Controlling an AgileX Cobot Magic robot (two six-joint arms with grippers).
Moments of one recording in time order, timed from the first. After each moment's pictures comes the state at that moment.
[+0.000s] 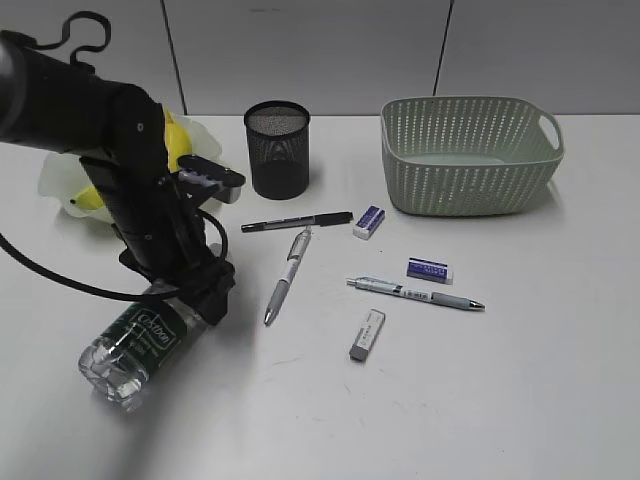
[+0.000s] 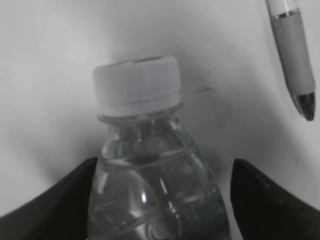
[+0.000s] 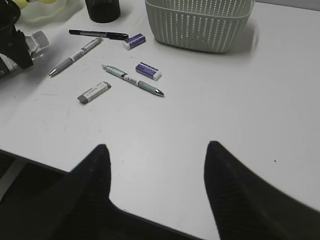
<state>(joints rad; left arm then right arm) -0.49 2.00 -1.22 -0.09 0.76 0.19 0.29 -0.01 -0.51 0.12 1.04 -0.07</state>
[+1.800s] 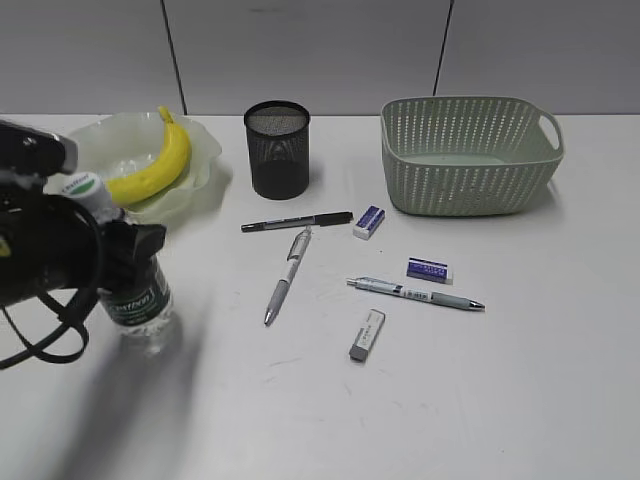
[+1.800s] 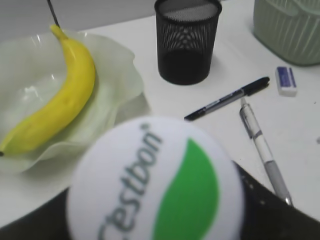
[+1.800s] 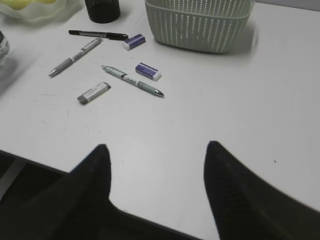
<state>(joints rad) -0.49 1.45 -0.43 -0.21 -0.44 0.13 0.29 -0.01 -0.51 0.12 1.04 -0.07</state>
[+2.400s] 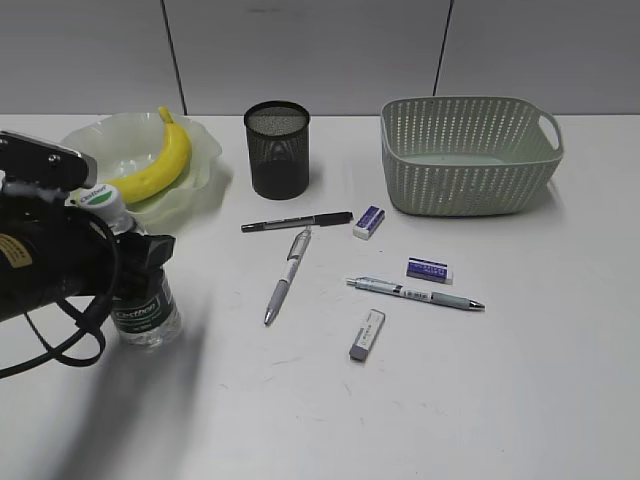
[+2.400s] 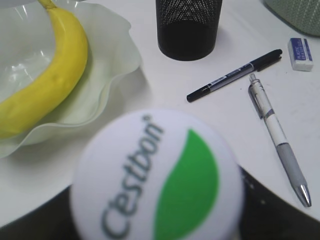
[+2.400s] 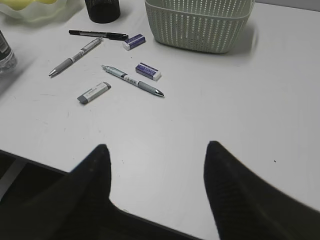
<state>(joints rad) -0.49 1.56 -0.44 -0.20 -0.49 0.13 0.29 -0.01 -0.51 0.12 1.04 -0.07</state>
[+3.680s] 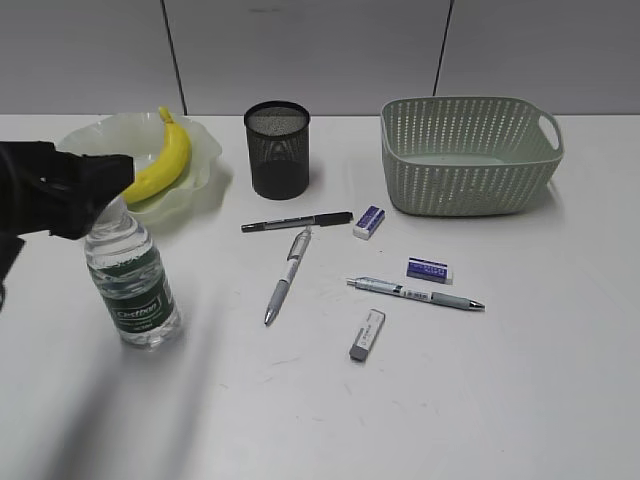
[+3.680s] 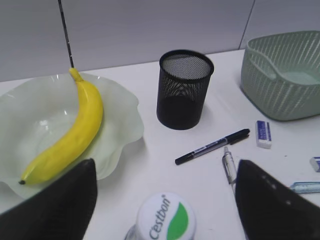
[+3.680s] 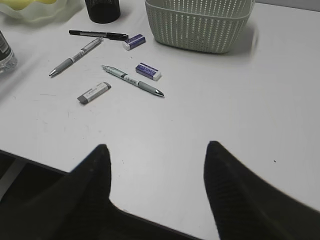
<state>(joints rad) -0.49 1.17 -0.44 -0.28 -0.30 0.13 0.29 -0.01 -0.51 0.12 1.04 -0.07</state>
